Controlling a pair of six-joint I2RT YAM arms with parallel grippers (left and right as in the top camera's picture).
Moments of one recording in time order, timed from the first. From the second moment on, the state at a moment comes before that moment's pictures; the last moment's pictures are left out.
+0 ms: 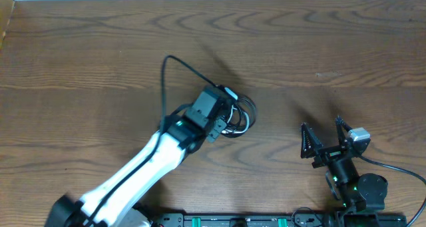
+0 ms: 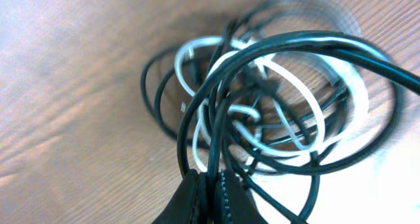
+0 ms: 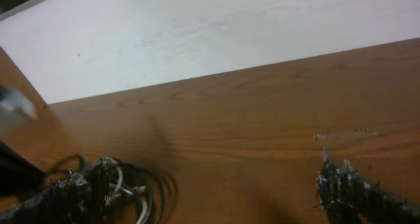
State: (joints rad) left arm -0.65 1.38 0.89 -0.53 -0.14 0.12; right arm 0.02 0.01 0.01 -0.05 -0.28 0.31
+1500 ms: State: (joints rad) left arm -0.65 1.05 0.89 -0.49 0.25 0.37; right arm 0.02 1.05 0.68 0.08 -1.10 0.19
